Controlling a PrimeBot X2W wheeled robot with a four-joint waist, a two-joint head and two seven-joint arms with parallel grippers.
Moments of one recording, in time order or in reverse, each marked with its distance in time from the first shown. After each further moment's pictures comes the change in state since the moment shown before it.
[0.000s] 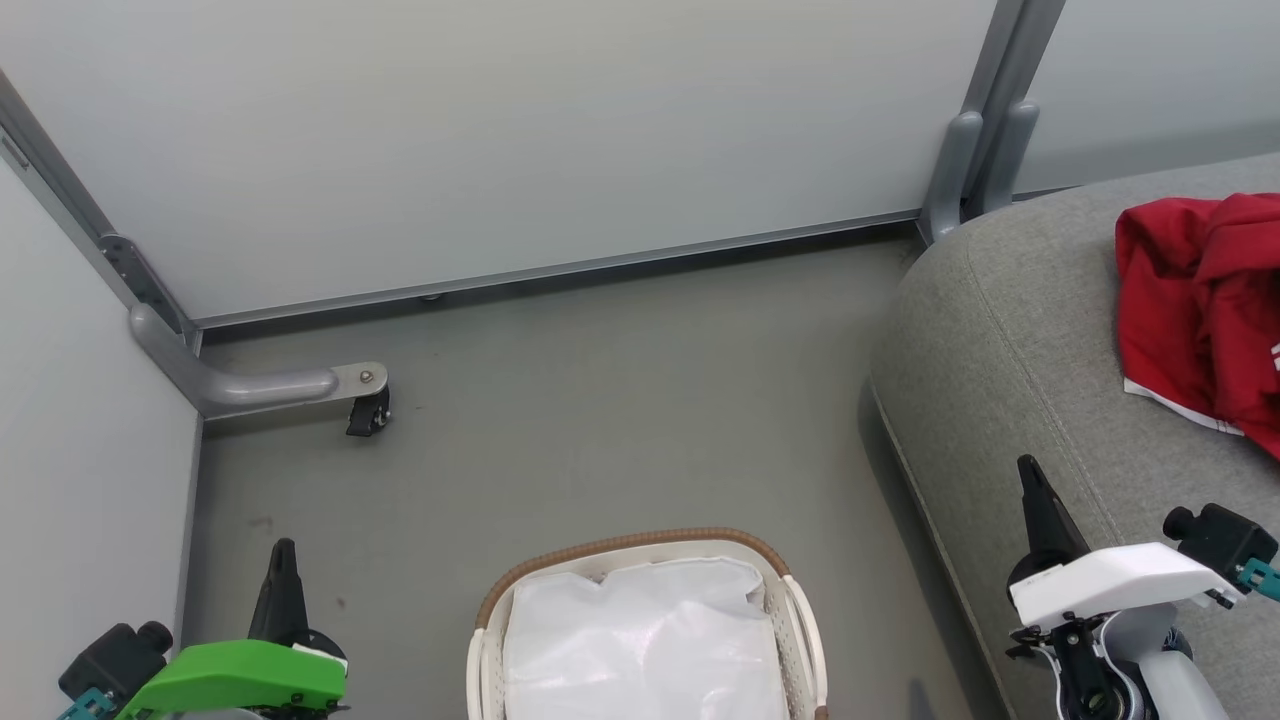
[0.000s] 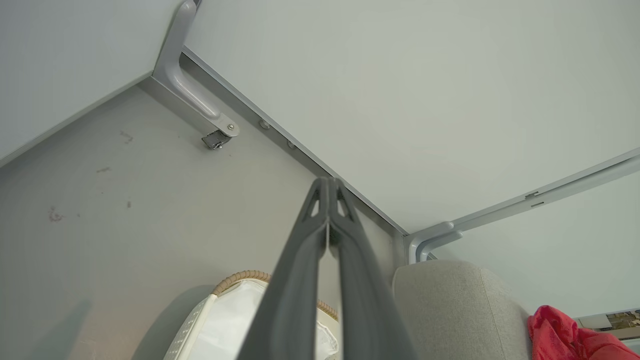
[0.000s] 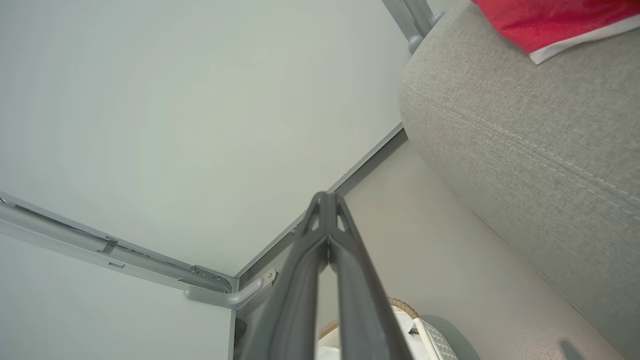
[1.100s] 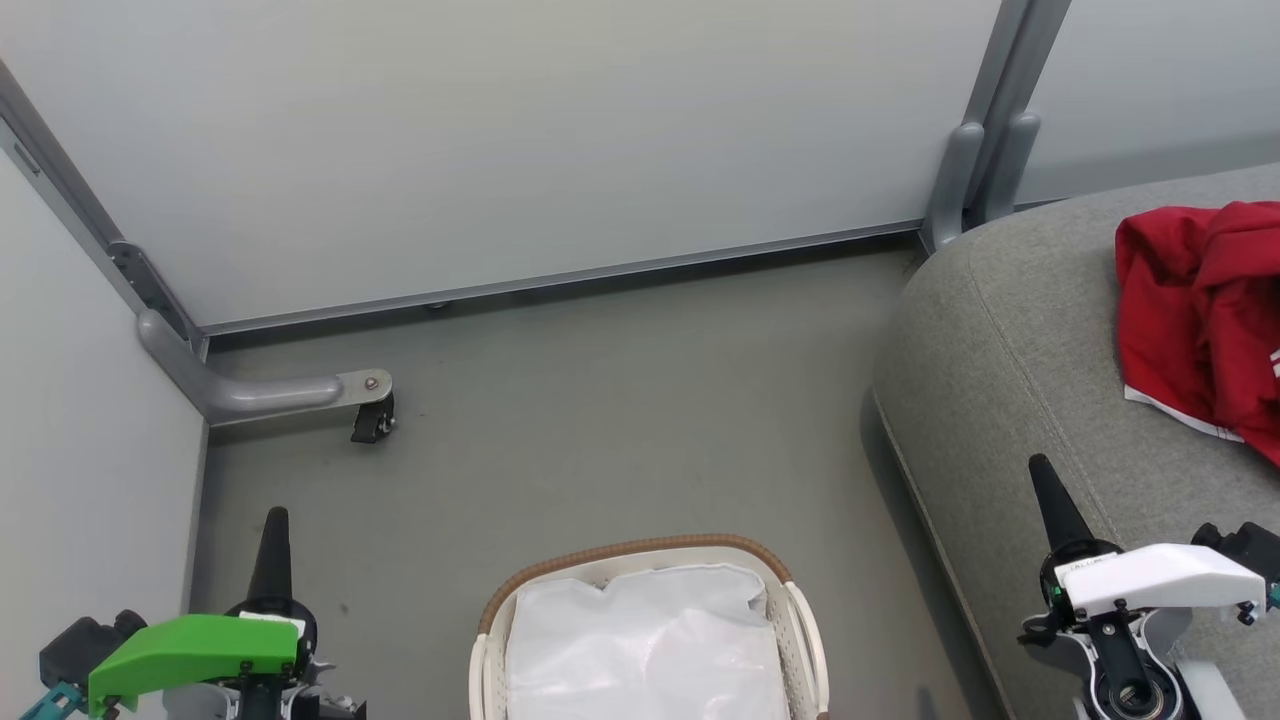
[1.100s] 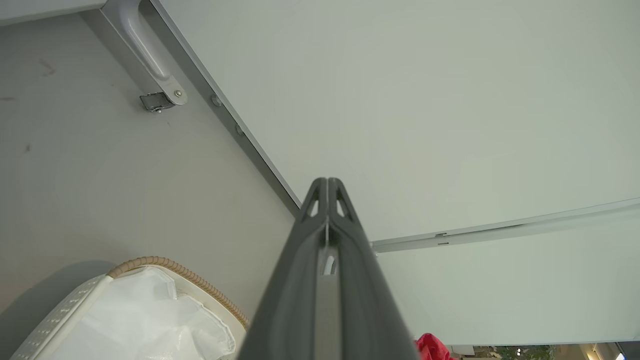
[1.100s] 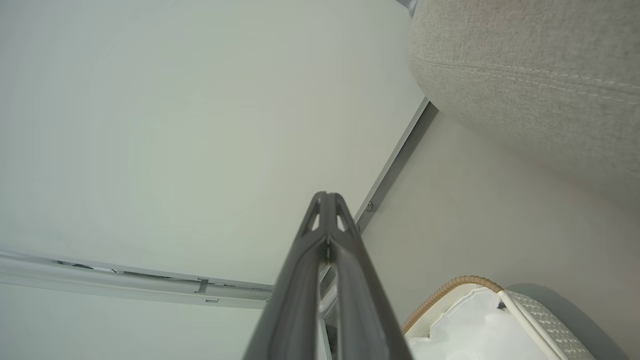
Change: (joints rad) left arm -0.035 0.000 0.028 -0.039 -0.348 0.000 0.094; right arm 0.010 -0.003 -0.032 -0.034 0.370 0.000 0.094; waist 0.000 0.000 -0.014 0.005
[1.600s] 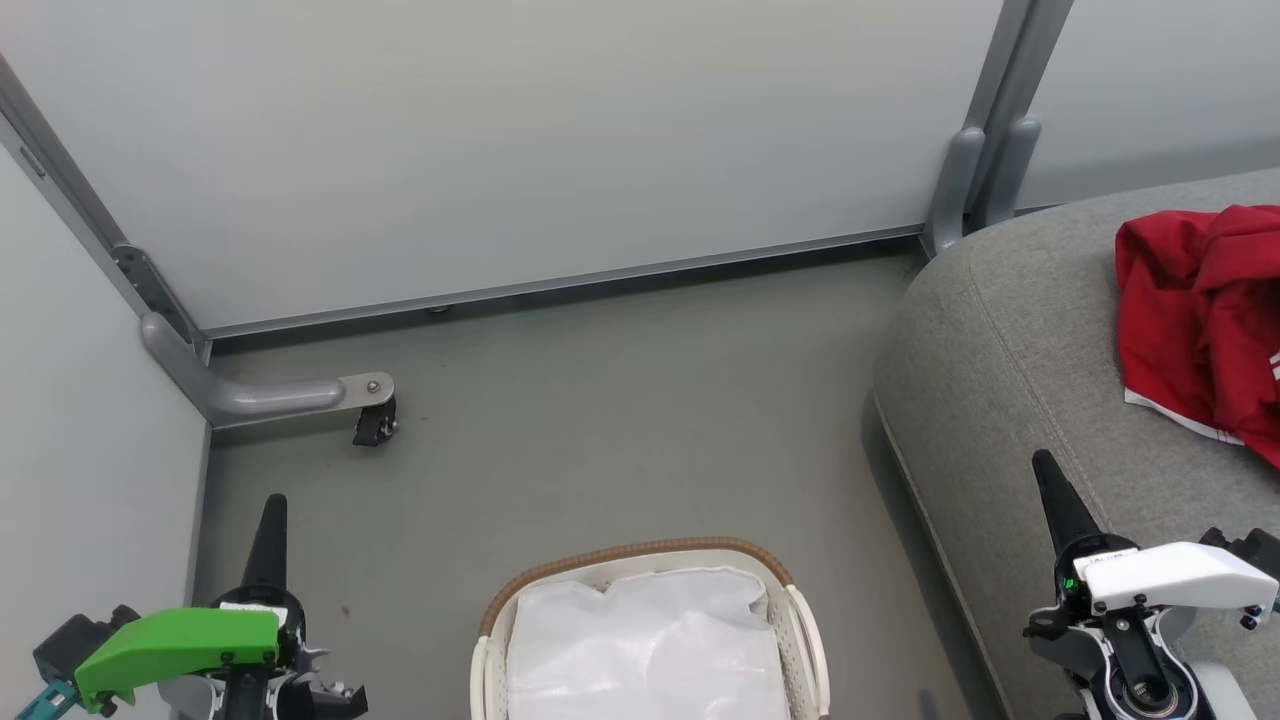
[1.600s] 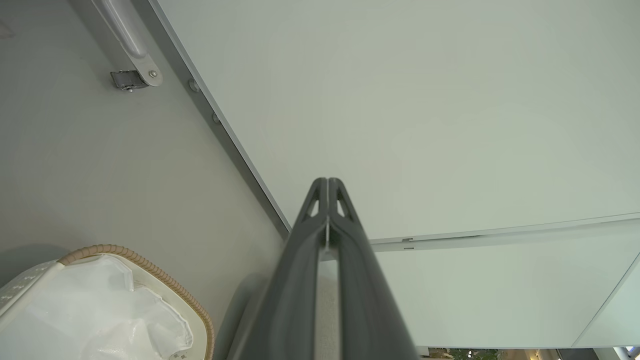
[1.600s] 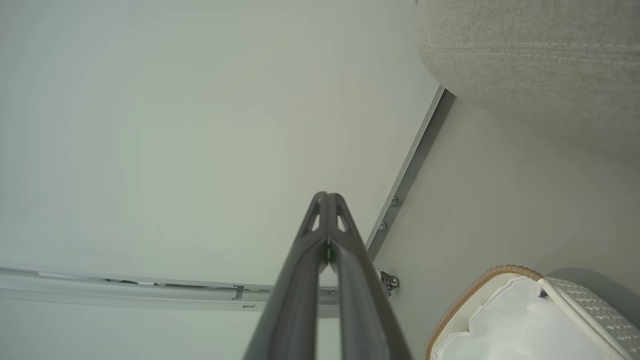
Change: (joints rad) left arm -0.010 0.000 0.010 -0.016 -0.125 0.000 0.034; right arm 0.001 -0.001 -0.011 -0.014 0.135 0.000 0.033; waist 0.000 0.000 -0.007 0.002
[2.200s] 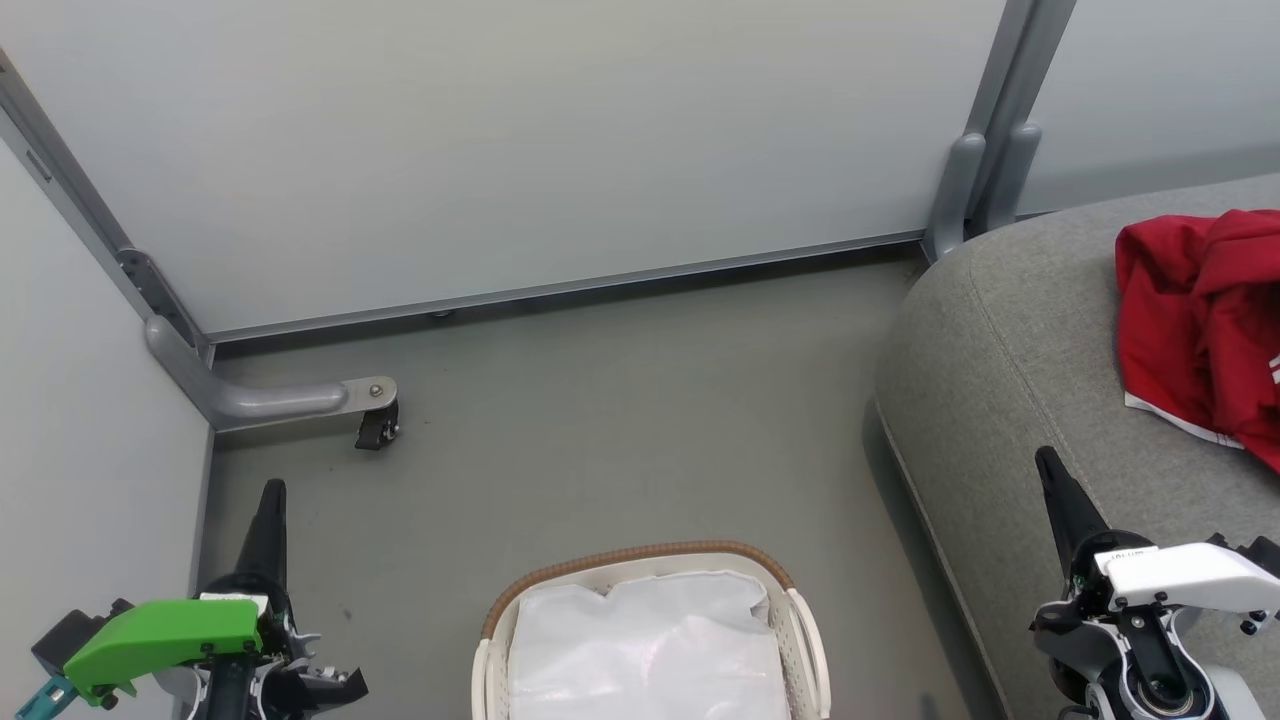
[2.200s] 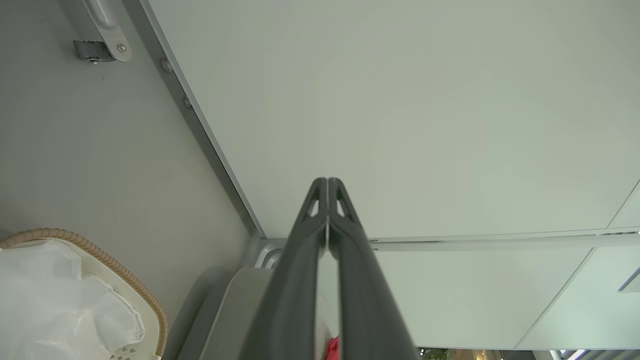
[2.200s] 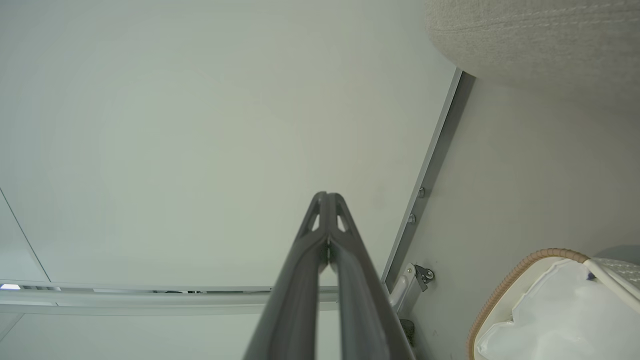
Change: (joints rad) left arm -0.013 0.000 0.009 -0.014 -0.131 0.000 0.037; right arm 0.002 -0.001 -0.013 -0.012 0.143 0.000 0.036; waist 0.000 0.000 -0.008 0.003
